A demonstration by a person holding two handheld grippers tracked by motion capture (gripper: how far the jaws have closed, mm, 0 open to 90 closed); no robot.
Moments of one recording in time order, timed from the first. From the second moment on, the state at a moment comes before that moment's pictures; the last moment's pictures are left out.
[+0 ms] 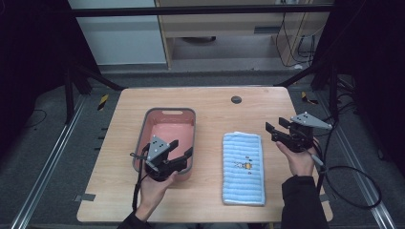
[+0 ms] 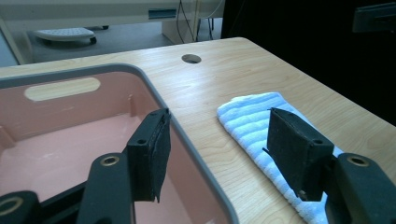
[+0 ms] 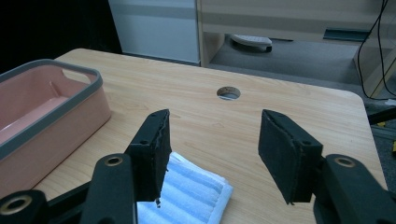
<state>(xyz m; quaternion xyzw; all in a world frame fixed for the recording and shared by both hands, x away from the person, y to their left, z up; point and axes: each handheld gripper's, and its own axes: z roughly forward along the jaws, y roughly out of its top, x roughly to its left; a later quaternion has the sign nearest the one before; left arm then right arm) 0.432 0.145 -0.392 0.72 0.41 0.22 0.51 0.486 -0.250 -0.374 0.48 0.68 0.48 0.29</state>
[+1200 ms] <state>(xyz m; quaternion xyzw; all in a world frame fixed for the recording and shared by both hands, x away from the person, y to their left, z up) 0.424 0.063 -0.434 0.76 0.38 0.19 0.49 0.522 -0.247 -0.405 0.48 0.70 0.46 0.27</state>
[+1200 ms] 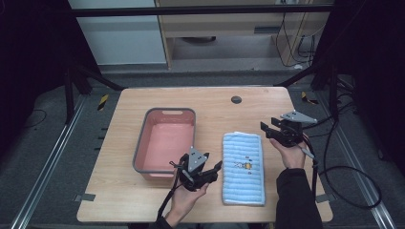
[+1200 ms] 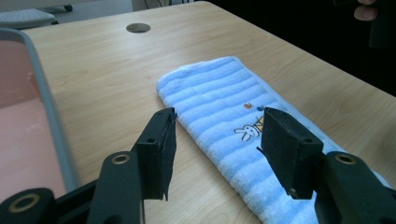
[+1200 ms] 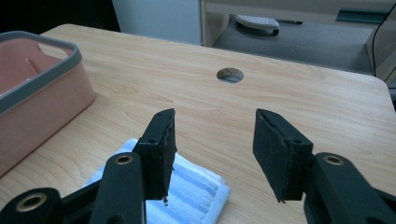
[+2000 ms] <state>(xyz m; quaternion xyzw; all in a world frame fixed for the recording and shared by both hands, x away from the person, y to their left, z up) 0.416 0.039 -0.480 0.79 0.37 0.18 0.45 0.532 -0.246 -0.451 0.49 0.73 0.41 0.25</state>
